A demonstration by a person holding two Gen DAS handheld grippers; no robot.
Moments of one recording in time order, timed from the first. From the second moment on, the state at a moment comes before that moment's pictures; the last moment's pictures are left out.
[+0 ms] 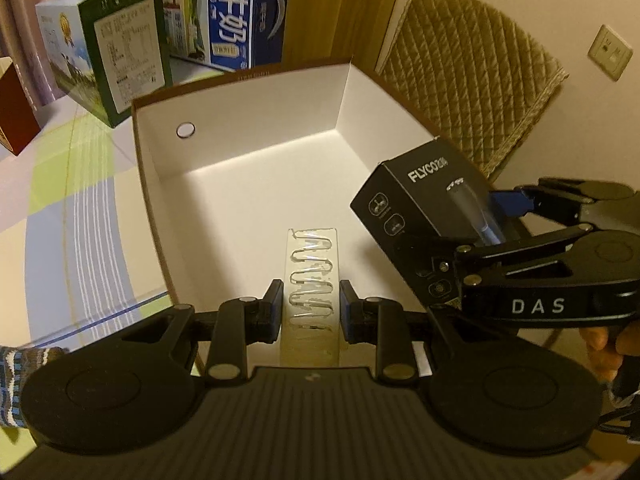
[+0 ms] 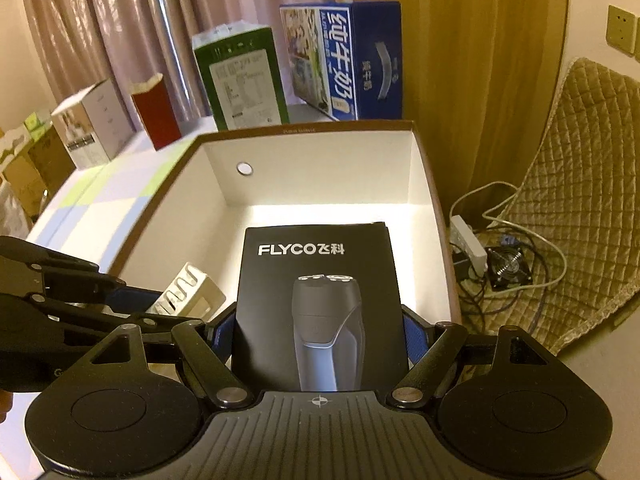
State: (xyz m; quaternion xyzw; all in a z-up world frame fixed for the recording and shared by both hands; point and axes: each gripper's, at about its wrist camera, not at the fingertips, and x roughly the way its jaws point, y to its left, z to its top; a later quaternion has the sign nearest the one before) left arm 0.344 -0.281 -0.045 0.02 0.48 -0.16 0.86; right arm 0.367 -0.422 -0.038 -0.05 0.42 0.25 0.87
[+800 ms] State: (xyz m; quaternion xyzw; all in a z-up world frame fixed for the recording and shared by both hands) left arm 0.360 -0.294 -0.067 0.04 0.50 -0.16 0.85; right arm 0.390 -0.414 -0.043 -0.11 0.40 0.26 0.87
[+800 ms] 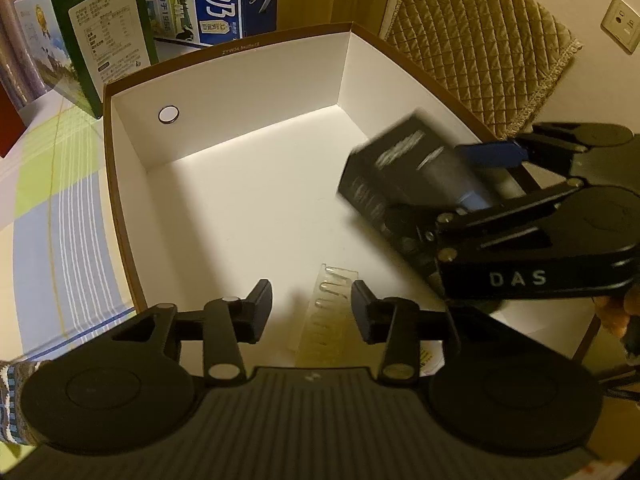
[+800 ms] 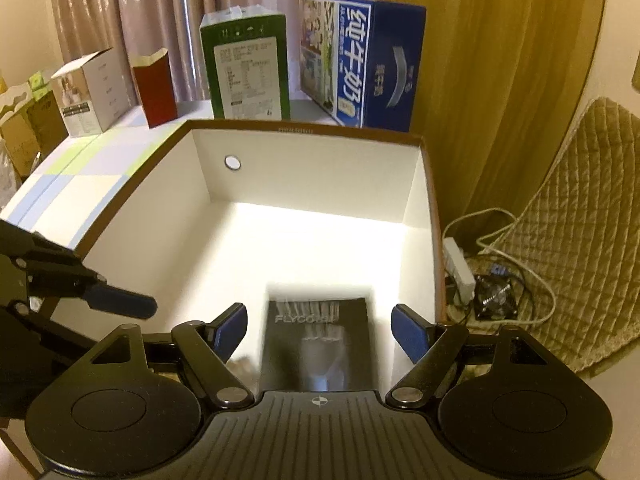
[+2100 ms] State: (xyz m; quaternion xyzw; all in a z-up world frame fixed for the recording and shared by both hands) left arm 0.275 -0.260 0.002 -0.01 0.45 -0.11 0.89; right arm 0.296 -0.462 0.008 0.02 0.38 0.27 0.89
